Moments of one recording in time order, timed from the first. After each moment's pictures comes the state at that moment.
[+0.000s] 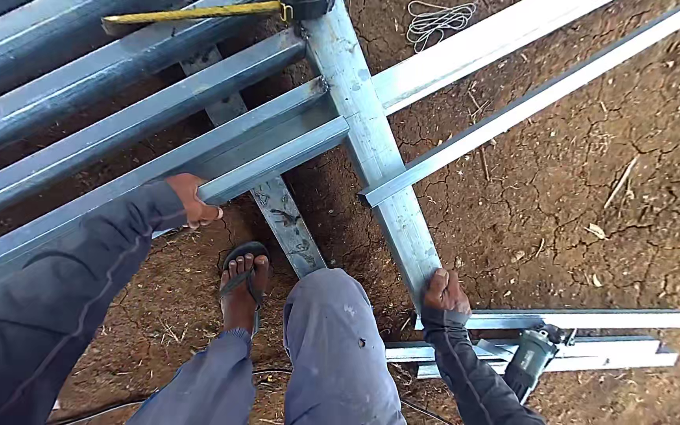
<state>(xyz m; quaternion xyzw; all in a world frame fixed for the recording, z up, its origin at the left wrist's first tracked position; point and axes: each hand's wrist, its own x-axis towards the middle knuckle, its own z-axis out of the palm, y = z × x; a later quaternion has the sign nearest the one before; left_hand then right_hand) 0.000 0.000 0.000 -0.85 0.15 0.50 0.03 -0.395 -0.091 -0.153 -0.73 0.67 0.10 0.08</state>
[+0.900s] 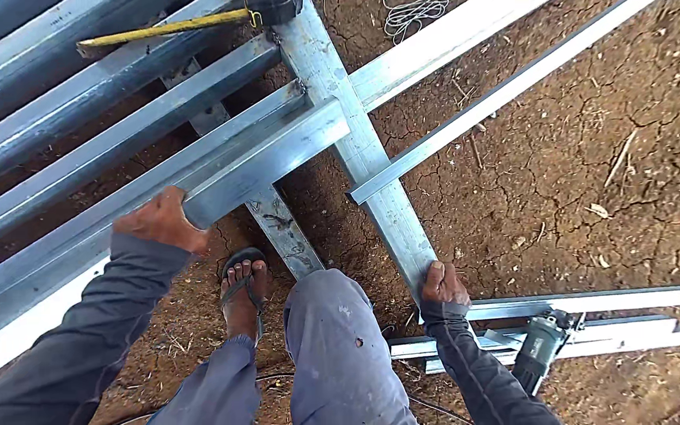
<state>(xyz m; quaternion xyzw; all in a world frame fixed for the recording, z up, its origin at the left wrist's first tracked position) 0.040 0.110 -0.137 -0.91 0.38 0.16 -0.02 -0.396 -0.090 -0.152 -0.73 0.67 0.12 0.10</state>
